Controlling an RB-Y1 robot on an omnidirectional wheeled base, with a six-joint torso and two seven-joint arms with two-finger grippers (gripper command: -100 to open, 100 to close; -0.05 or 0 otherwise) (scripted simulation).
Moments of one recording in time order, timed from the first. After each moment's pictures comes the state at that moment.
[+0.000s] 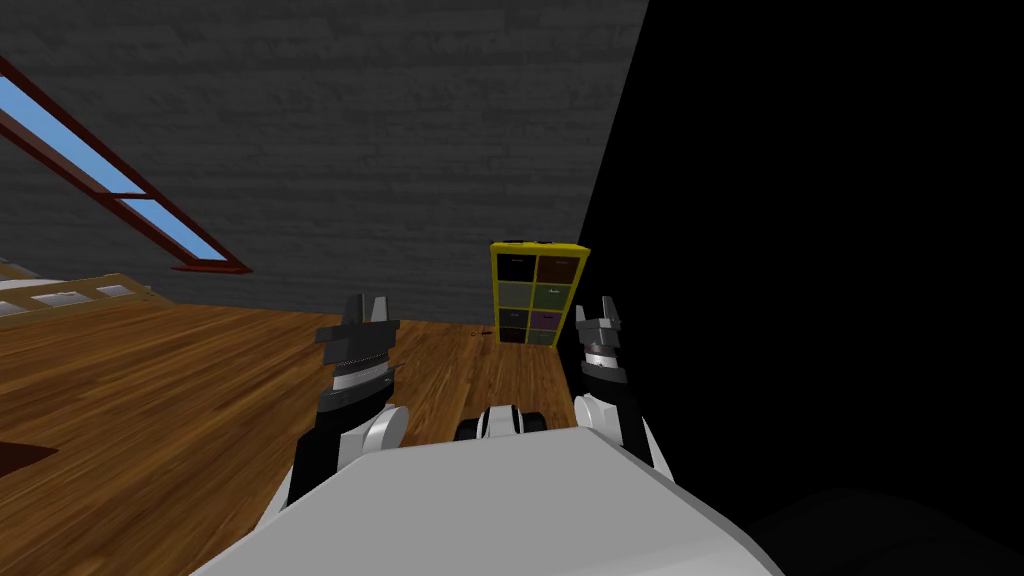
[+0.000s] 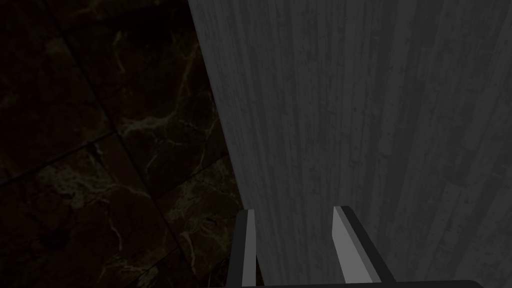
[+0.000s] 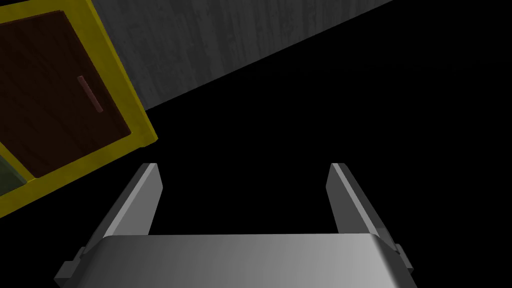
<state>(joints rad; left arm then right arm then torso) 0.50 -0.02 0.01 -2.35 0.05 -0.54 0.12 0.55 0.03 0.03 -2.32 -0.07 -0.41 -0.13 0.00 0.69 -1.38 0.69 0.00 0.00</state>
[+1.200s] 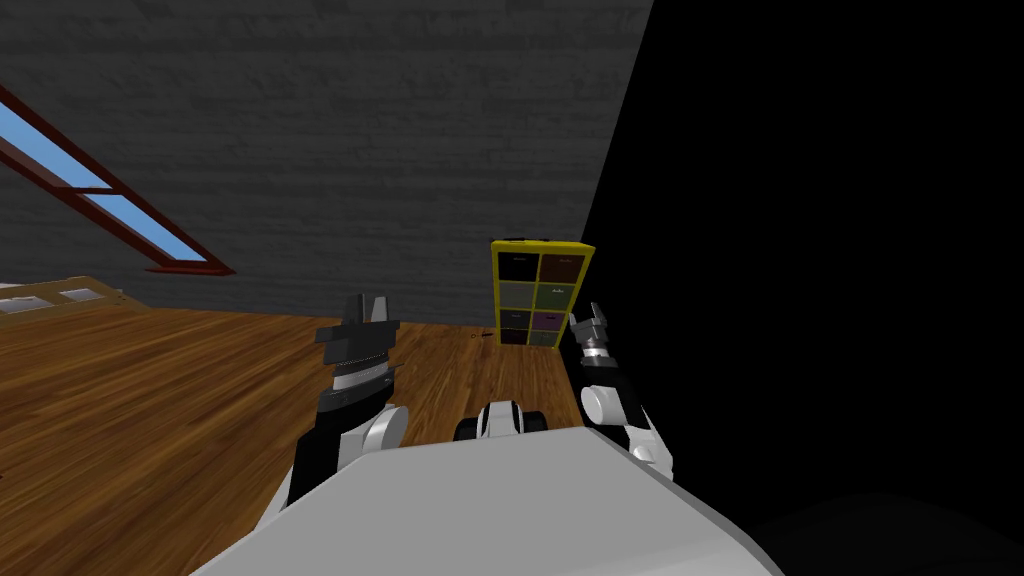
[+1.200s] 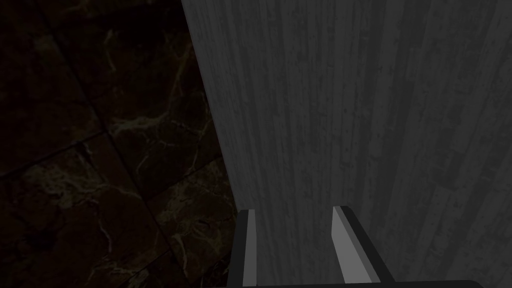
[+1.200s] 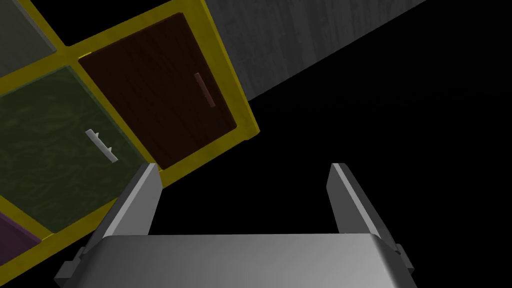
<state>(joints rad) 0.50 -0.02 0.01 -2.35 0.05 -0.54 0.12 0.42 -0.16 -0.04 -2.13 -0.36 -0.28 -0.20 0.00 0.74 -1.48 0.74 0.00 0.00</state>
